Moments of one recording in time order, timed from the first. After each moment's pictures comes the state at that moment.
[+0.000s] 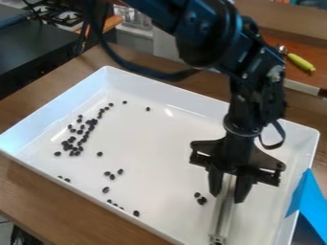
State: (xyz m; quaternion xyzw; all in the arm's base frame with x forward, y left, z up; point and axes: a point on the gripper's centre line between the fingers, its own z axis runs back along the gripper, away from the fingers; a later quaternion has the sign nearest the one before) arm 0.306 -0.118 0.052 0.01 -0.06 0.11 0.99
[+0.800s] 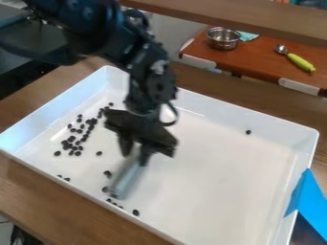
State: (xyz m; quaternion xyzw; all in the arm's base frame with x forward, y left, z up) arm 0.288 0.029 0.050 0.13 -0.09 0.08 0.98
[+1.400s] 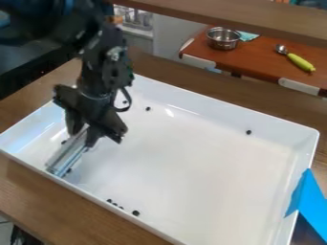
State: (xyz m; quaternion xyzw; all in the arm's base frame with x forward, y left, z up) arm 0.270 0.069 0.079 0.20 -0.11 0.06 0.97
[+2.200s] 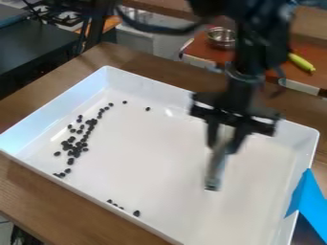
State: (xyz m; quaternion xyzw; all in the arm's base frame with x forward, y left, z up) arm 0.338 -0.111 0.090 0.03 -0.06 0.12 0.99
